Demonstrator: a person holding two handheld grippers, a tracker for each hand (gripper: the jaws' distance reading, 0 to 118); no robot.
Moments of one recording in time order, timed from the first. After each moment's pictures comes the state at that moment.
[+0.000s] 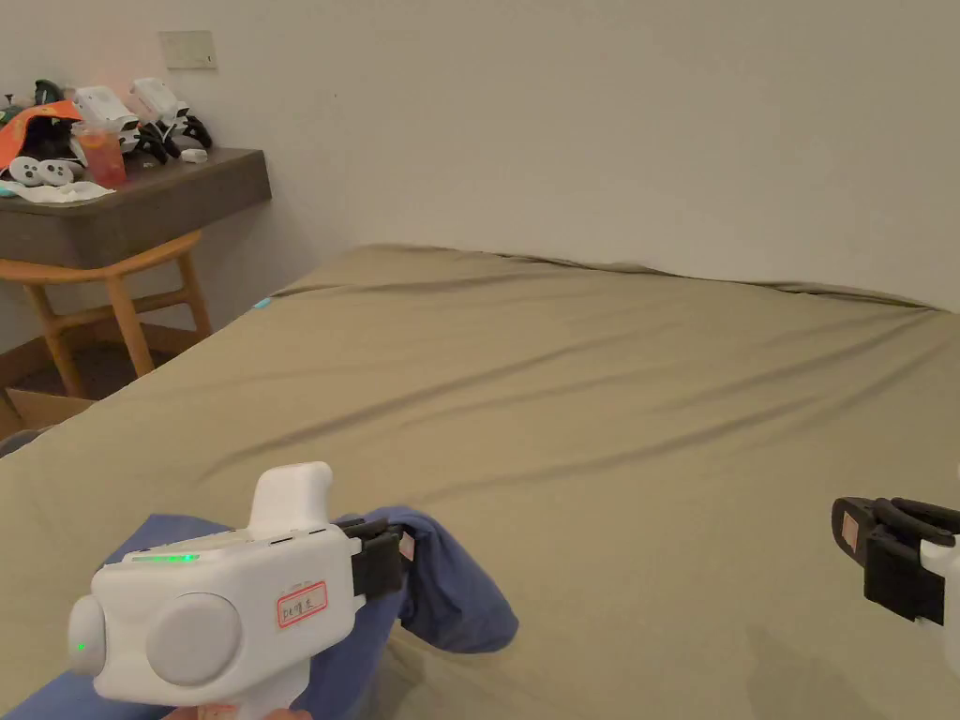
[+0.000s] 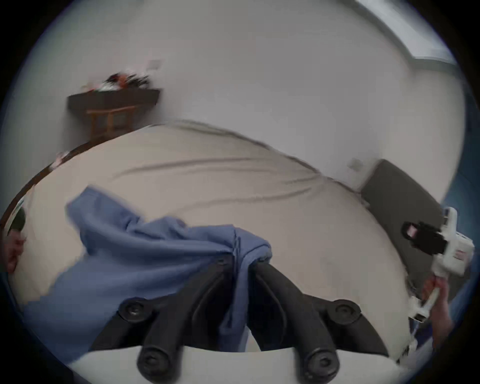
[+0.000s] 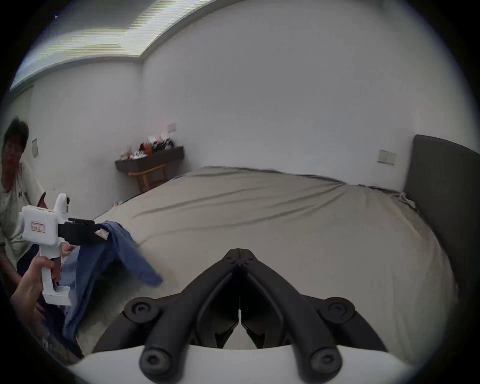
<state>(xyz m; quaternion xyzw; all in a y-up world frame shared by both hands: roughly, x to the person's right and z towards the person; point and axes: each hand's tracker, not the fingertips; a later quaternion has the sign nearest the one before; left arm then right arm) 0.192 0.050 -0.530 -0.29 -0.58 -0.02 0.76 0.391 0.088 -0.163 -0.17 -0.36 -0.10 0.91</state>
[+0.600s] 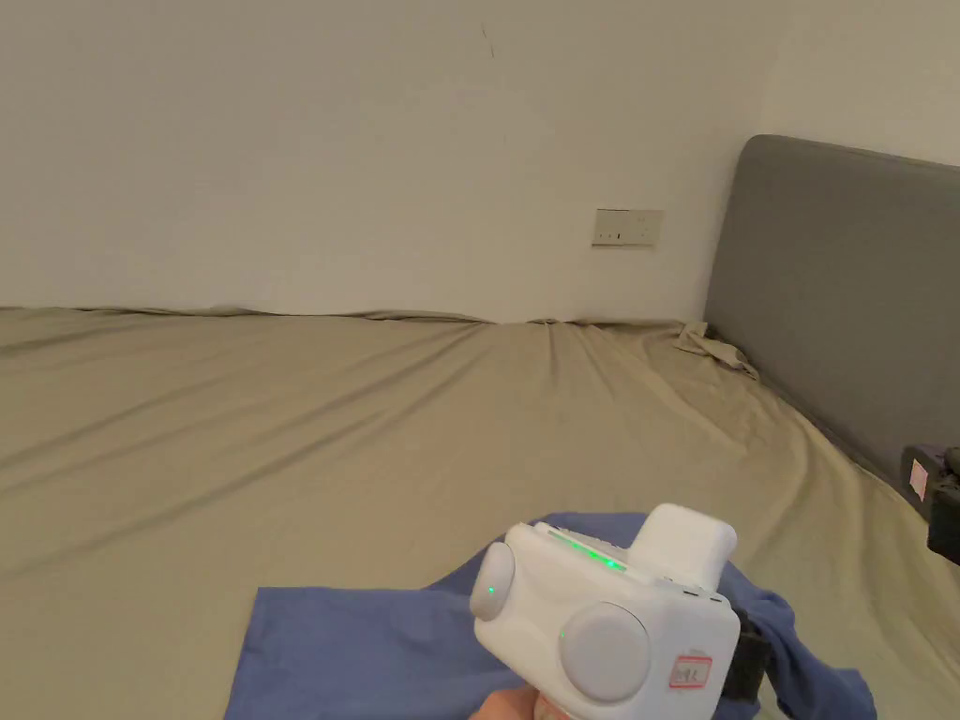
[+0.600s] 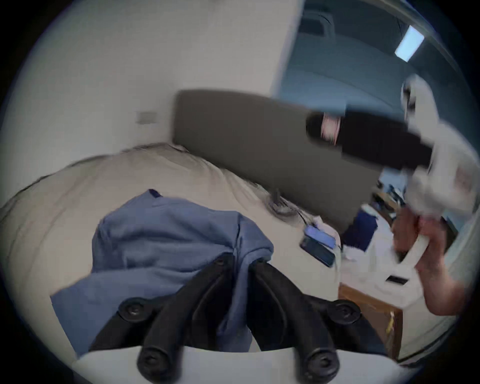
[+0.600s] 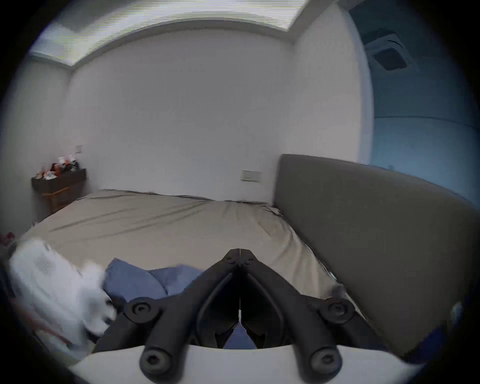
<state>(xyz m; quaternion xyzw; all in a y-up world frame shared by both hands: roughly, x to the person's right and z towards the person) 0.394 0.074 -0.031 -0.23 -0.87 -0.22 0.38 0.350 0.178 0.191 -0.13 -0.63 -0.03 0.76</state>
